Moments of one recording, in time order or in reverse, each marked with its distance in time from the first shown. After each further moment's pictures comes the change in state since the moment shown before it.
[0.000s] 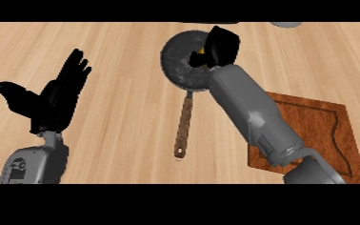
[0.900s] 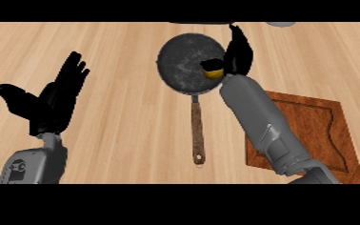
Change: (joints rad) left arm 0.013 -0.001 0.014 0.014 -0.003 0.001 -0.013; right arm 0.127 -0.001 -0.292 -0.032 -0.306 -0.239 -0.372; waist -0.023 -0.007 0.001
